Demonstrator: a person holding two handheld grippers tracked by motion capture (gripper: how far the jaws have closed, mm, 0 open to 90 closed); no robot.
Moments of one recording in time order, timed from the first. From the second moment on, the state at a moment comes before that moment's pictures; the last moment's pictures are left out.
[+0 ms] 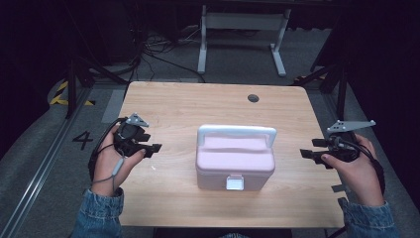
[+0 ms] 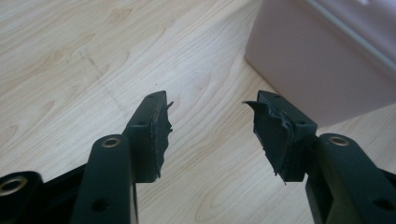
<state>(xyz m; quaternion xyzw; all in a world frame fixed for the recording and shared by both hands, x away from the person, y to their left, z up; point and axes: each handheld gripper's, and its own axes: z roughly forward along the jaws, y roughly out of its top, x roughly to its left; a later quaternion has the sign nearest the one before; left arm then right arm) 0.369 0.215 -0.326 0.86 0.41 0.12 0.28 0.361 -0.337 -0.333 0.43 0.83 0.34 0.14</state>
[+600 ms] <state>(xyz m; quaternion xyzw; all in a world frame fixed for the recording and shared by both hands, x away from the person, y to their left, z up) 0.367 0.210 -0.322 0.87 0.40 0.12 0.28 0.363 -0.339 -0.338 0.42 0.83 0.34 0.14</state>
